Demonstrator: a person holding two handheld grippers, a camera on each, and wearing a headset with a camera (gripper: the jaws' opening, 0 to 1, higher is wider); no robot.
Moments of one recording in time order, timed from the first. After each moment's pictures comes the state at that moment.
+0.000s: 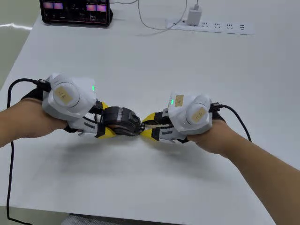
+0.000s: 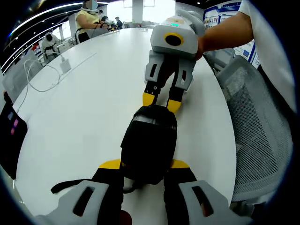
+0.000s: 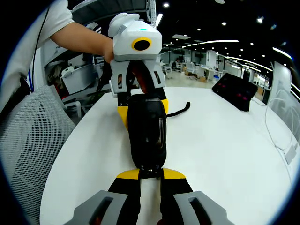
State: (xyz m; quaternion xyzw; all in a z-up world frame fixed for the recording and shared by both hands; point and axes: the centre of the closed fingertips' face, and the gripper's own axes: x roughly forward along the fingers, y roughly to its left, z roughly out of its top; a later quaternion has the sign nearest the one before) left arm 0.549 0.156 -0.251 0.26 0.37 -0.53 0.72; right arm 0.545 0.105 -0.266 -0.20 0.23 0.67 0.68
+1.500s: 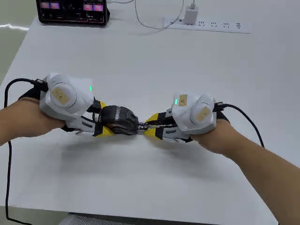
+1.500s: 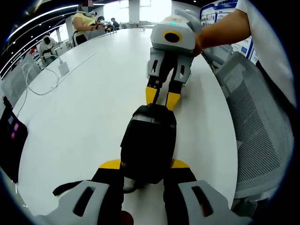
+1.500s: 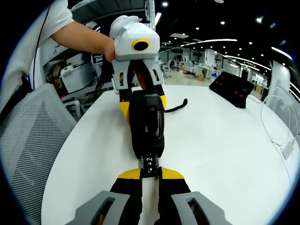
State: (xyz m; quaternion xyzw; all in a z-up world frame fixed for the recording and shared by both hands) left arm 0.548 0.156 -0.251 0.27 0.36 -0.54 0.71; right arm 0.543 0.085 -0.265 -0.20 0.24 0.66 0.68
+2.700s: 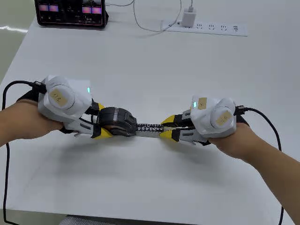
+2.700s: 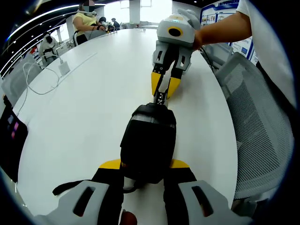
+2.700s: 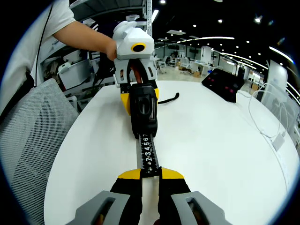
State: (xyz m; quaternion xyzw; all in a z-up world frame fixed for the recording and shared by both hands) left arm 0.548 0.157 -0.251 0.27 0.36 -0.54 0.71; right arm 0.546 0.043 -0.260 -0.22 0.25 0.64 0.69
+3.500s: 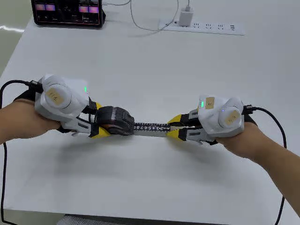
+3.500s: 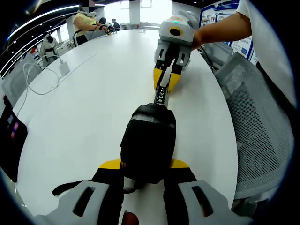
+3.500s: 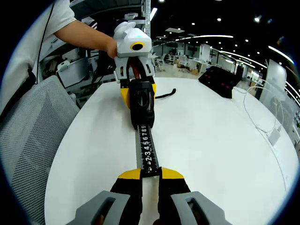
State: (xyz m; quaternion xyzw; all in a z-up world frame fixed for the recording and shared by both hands) left arm 0.548 0.156 -0.251 0.27 0.36 -0.54 0.71; right arm 0.547 0.022 -0.262 -0.23 0.26 0.63 0.70
